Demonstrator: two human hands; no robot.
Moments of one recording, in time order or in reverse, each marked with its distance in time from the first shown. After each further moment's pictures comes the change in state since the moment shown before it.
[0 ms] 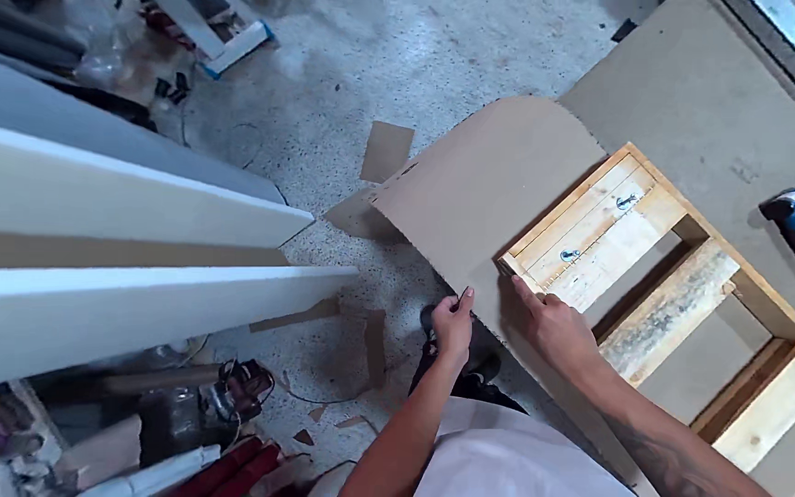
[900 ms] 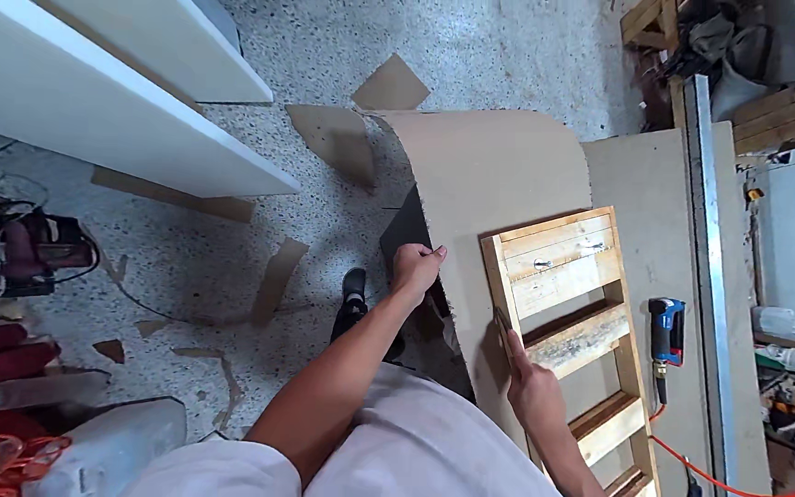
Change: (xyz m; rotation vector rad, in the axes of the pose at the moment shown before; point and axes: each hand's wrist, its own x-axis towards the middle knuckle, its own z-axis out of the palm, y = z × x) left_hand 0.017 0.006 -0.006 0.018 0.022 -0.097; right_hand -0.106 0.068 0.008 -0.264 -0.111 0.055
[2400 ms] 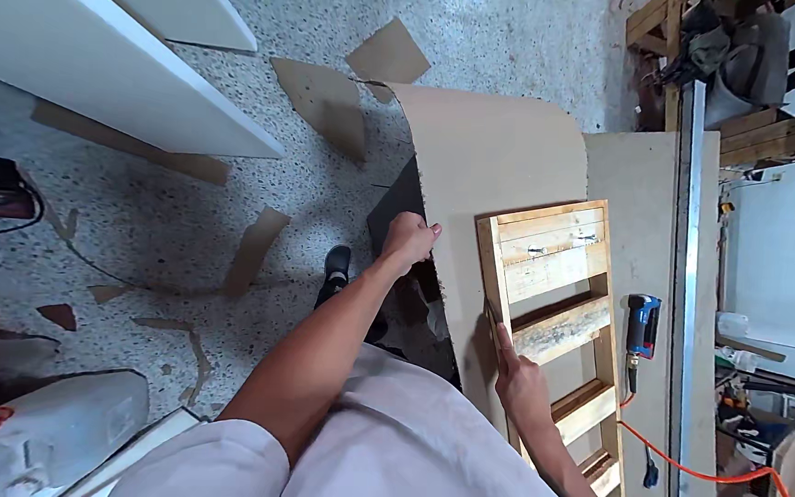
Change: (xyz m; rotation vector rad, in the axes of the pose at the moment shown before) left_hand 0.008 0.008 -0.010 0.114 -0.165 0.003; right_hand -0.016 0.011 0.013 -0.065 0.009 -0.029
